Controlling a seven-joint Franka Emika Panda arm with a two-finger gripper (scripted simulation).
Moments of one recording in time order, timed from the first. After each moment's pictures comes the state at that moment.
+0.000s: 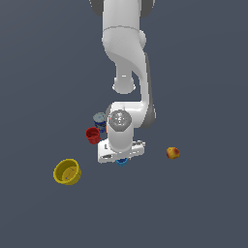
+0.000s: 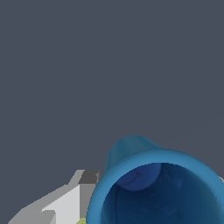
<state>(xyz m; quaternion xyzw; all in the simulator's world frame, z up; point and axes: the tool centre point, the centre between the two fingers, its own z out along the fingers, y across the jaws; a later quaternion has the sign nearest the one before) 0.064 -0.012 0.041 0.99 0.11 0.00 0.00</state>
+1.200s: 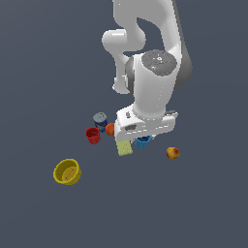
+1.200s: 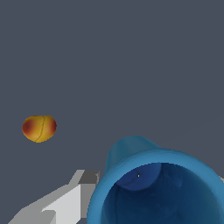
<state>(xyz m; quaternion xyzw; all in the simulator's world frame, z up) 0.054 0.068 0.205 0.99 0.11 0.00 0.00</state>
